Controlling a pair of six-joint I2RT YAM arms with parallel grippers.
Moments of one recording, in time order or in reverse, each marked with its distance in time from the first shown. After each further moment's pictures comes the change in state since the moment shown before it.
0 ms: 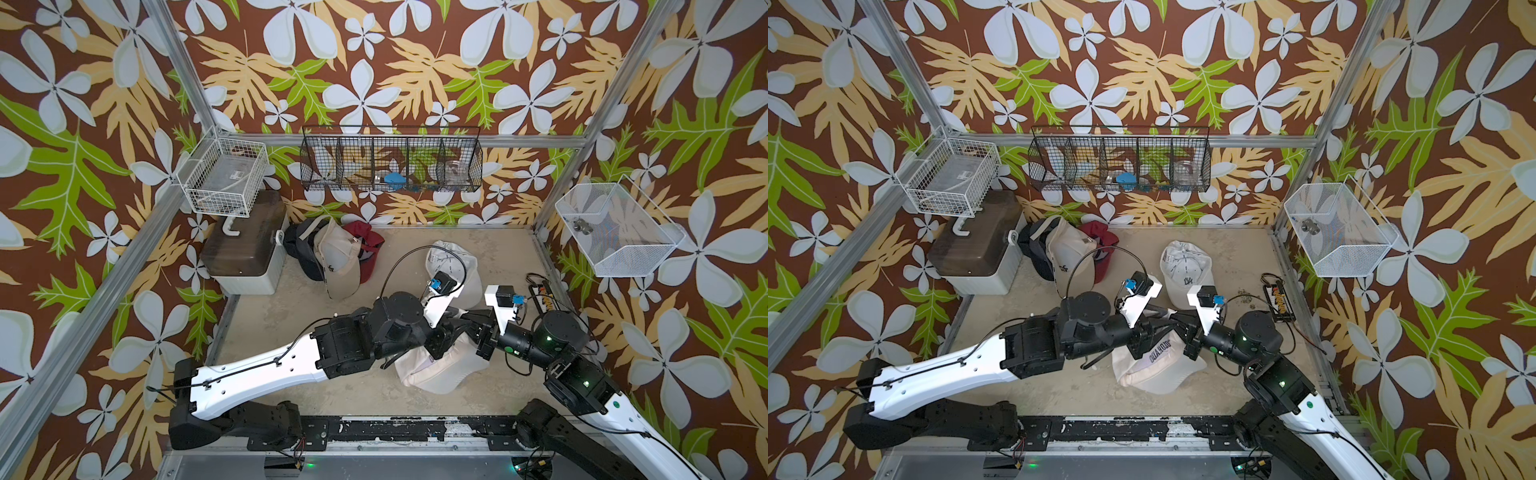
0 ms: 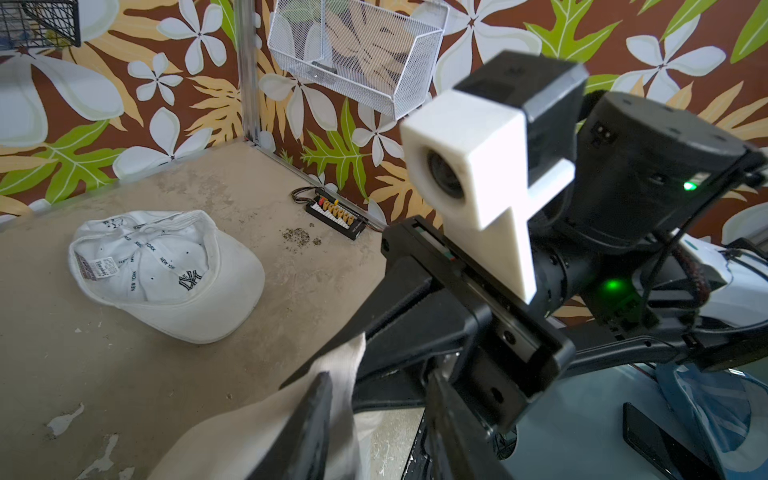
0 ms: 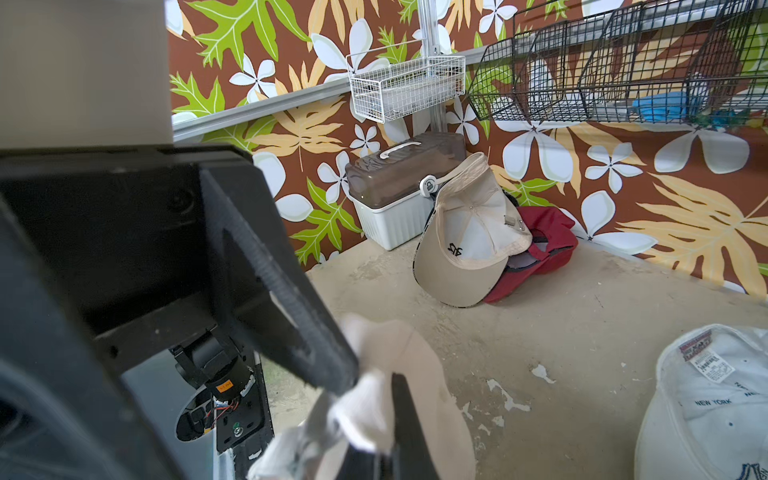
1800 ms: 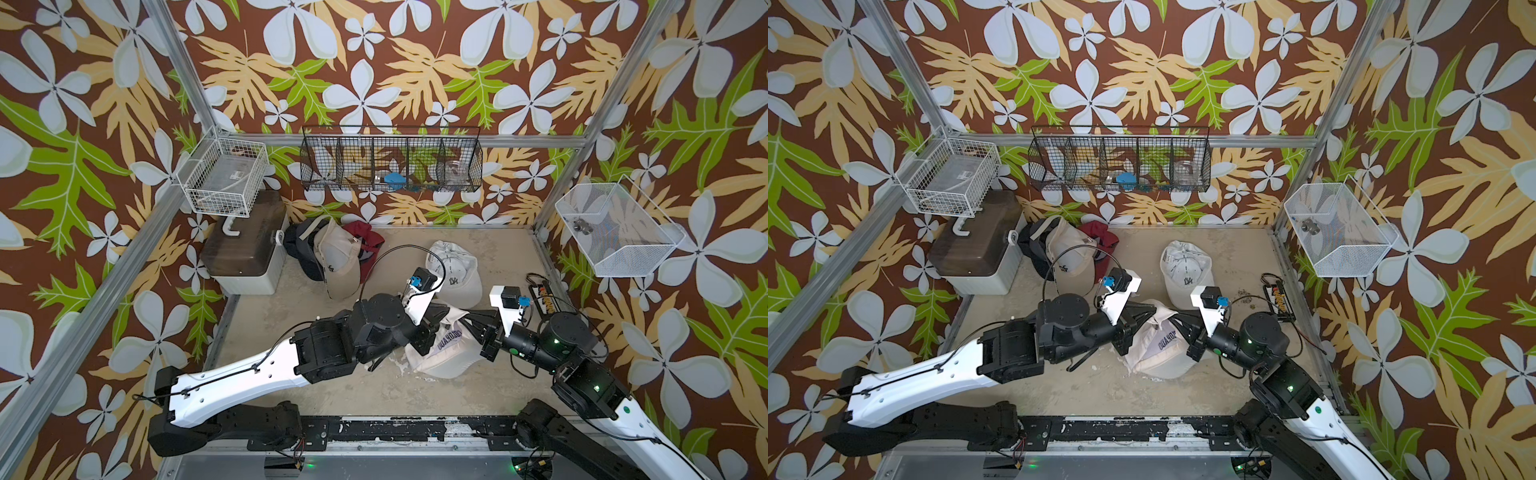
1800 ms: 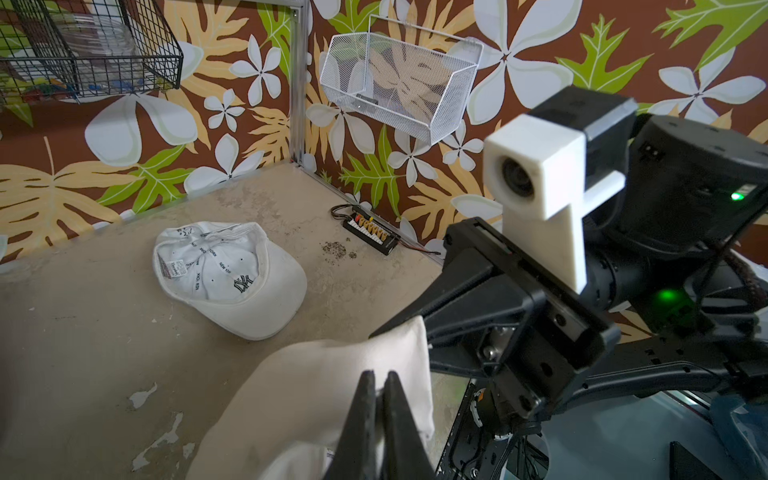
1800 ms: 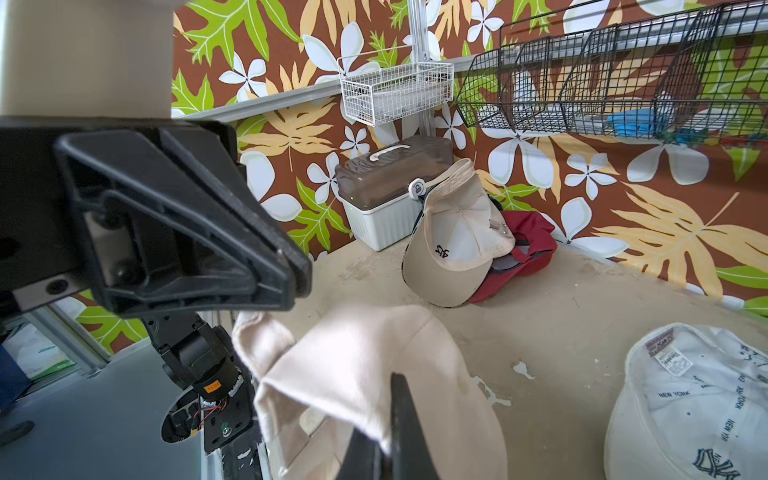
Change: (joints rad) left arm 0.000 -0.096 -0.057 -0.026 -0.099 0.004; right arm 0.014 -0.009 0.052 -0.073 0.066 -0.032
